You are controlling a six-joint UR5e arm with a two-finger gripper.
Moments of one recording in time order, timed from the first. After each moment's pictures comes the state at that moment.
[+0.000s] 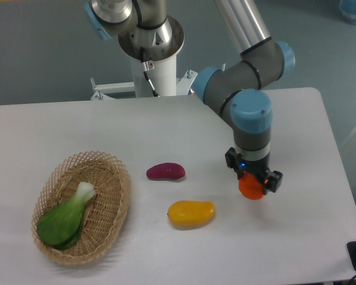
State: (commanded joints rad) arm 2.58 -2.02 -1.58 -0.87 1.62 1.28
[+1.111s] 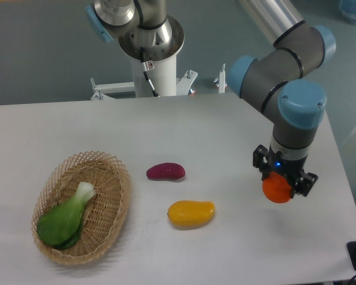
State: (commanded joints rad) arm 2.64 -2.08 -1.37 -1.11 1.57 1.36
